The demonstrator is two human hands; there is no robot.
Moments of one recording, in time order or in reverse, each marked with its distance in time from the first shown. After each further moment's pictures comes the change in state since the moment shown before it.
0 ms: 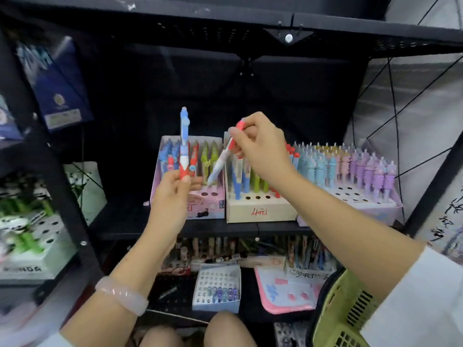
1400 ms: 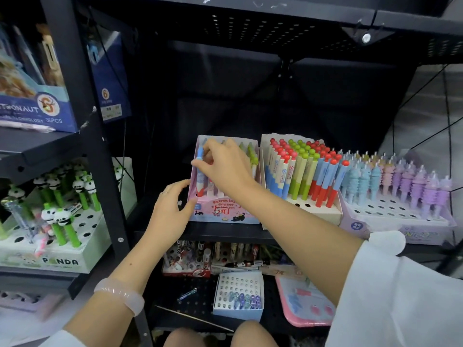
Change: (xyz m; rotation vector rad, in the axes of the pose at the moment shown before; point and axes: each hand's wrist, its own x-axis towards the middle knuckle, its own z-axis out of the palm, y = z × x) left_hand 0.024 -0.057 -0.081 0.504 -0.073 0.091; right_hand 0.015 0.009 0.140 -0.593 -0.175 -0.218
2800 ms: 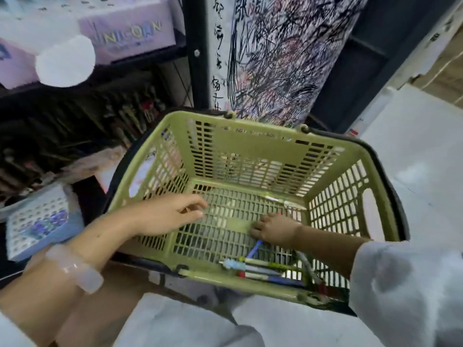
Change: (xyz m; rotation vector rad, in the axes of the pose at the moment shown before) left_hand -0.202 0.160 0.322 0.252 -1.695 0.256; right_hand -0.592 0.296 -0.124 -0.378 -1.205 0.286
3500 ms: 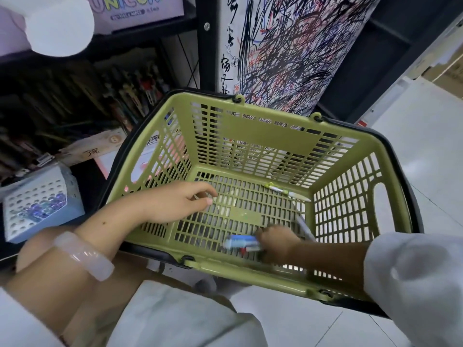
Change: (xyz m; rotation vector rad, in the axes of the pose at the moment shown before) left_hand 0.004 0.002 0.004 -0.097 -0.004 -0.001; right_hand -0.012 -0.051 -0.008 0.410 -0.105 0.293
